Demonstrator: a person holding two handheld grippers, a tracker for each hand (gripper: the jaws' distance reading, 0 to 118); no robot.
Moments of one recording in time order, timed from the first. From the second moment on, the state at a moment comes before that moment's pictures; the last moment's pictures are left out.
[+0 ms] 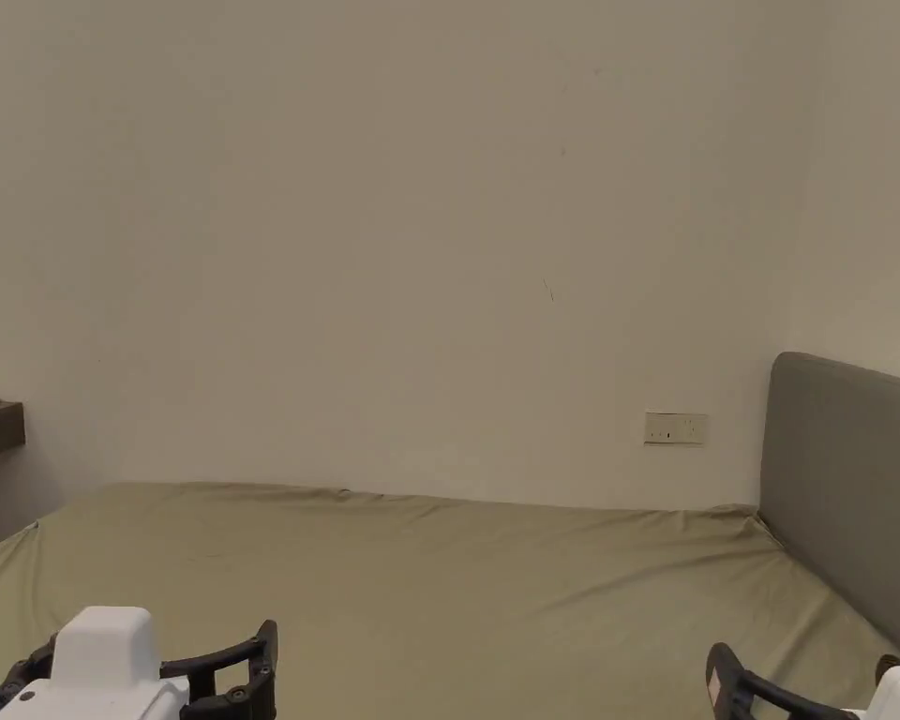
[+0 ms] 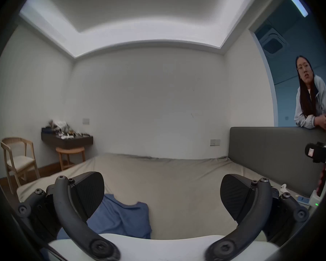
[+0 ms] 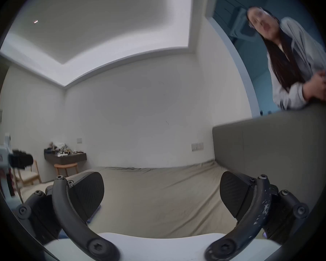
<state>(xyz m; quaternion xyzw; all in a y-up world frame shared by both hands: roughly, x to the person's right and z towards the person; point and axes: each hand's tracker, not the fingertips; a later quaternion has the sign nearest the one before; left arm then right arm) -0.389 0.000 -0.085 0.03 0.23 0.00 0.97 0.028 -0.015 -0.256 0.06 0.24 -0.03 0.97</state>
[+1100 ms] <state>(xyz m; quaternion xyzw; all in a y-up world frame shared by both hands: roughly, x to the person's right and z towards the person) -0.377 0.012 -0.084 0.03 0.20 -0.02 0.98 0.024 -0.002 -0.246 0.06 0.21 -0.02 0.98</state>
